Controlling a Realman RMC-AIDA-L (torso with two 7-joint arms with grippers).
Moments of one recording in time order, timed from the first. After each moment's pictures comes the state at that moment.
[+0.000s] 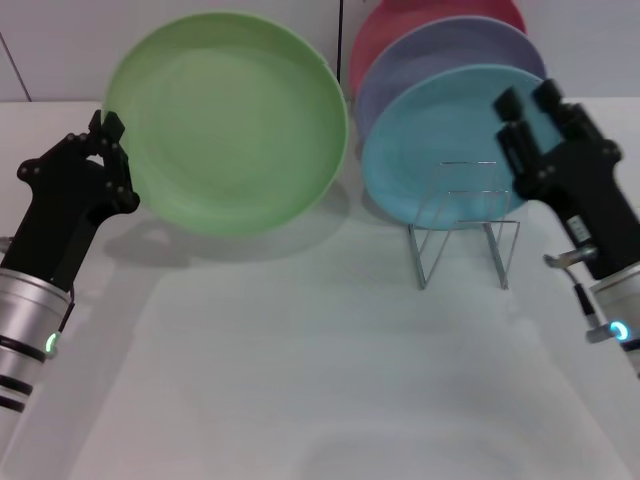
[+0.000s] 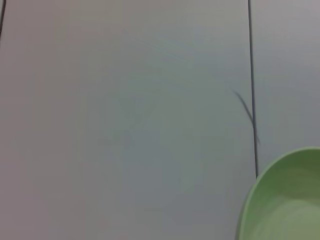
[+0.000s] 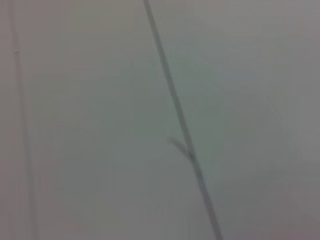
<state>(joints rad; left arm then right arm) -0.33 -2.08 -0.88 -0.39 2.49 1.29 -0.11 0.51 2.08 -0.02 0.28 -1.60 -1.57 0.29</state>
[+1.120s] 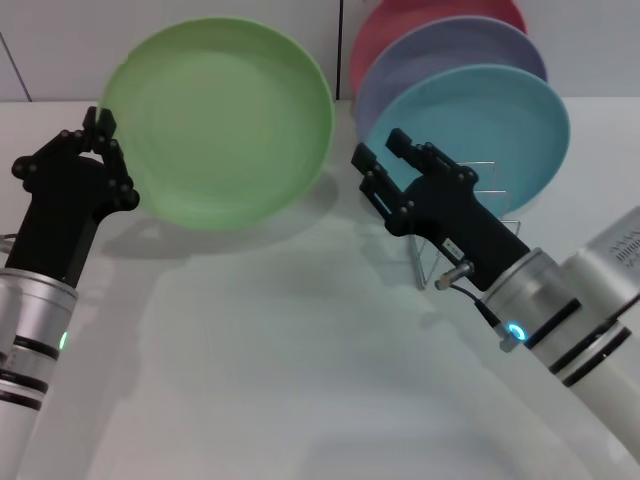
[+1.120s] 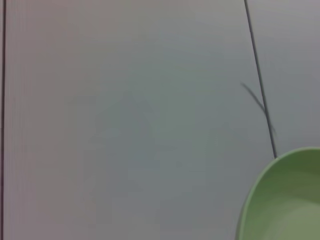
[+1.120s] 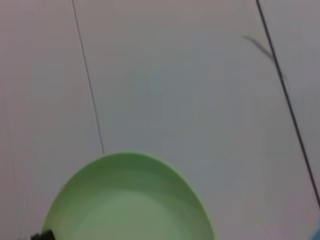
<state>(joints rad) -0.33 -2.08 -0.73 -0.46 2.25 1.29 0.19 0.62 2.08 -0.01 0.38 -1.74 -1.29 0.26</state>
